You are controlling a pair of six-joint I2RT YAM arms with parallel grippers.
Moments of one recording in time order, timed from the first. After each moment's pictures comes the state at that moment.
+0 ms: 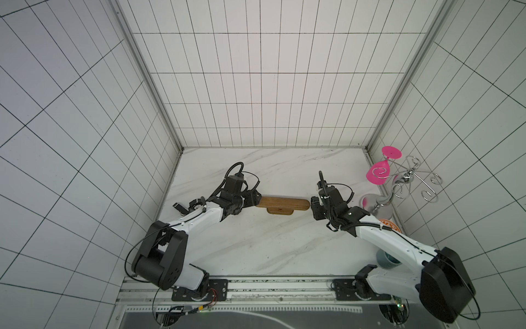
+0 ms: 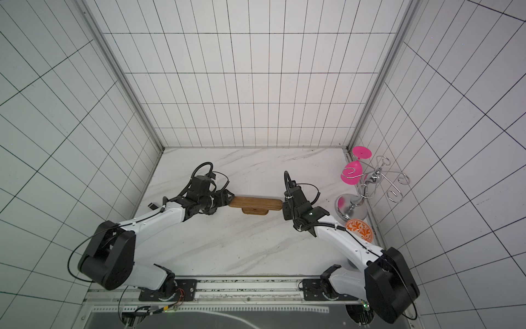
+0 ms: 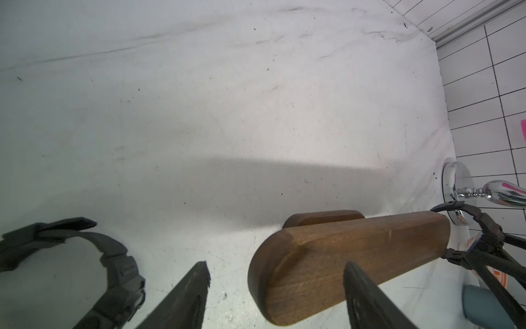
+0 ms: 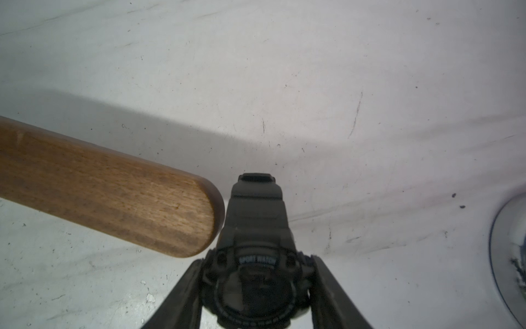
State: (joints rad) left arm -0.42 1.46 0.81 -0.12 0.25 -0.58; right arm 0.56 1.21 0.72 -0.37 0.24 0.27
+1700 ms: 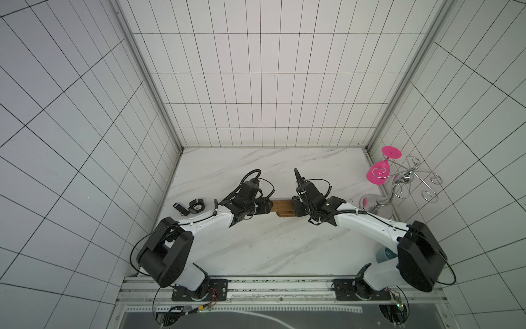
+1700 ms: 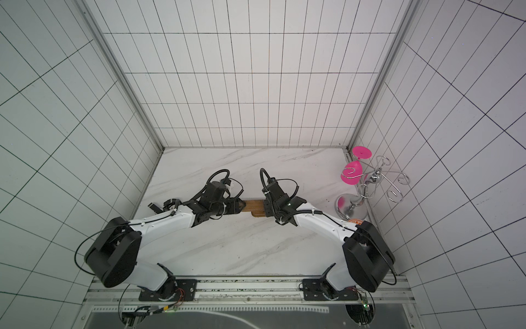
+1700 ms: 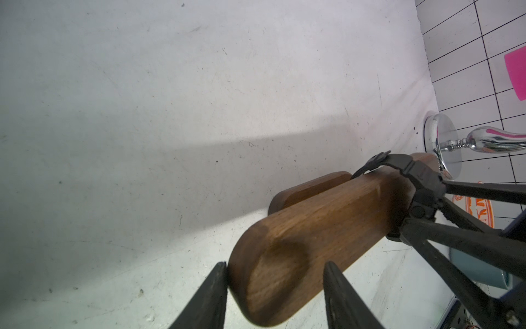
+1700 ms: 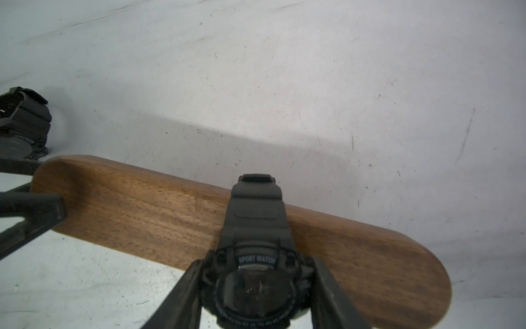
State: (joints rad) left arm -0.60 1.49 0.81 -0.09 0.21 -0.62; right arm 0.73 1.46 0.94 -0.41 0.23 0.40
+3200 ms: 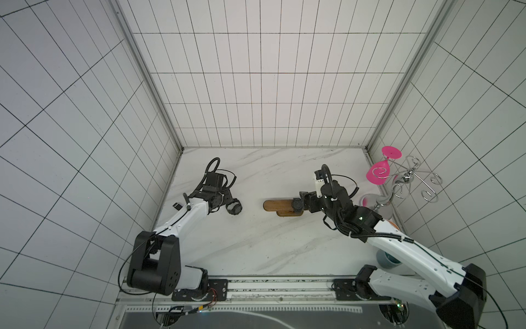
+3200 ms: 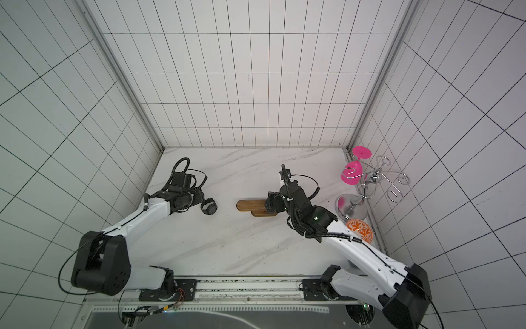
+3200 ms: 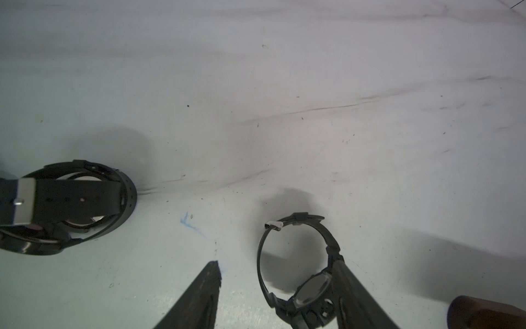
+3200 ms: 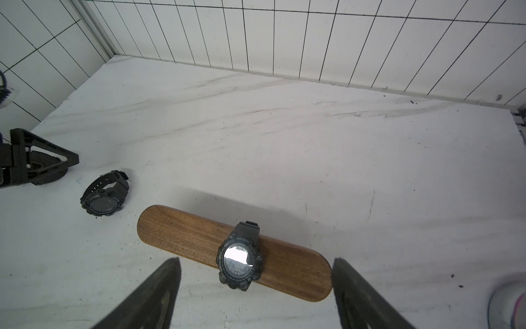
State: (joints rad) left arm -0.18 1.43 0.88 -0.46 -0.05 -0.53; right arm 0.75 1.05 0.88 -0.38 0.35 0.29
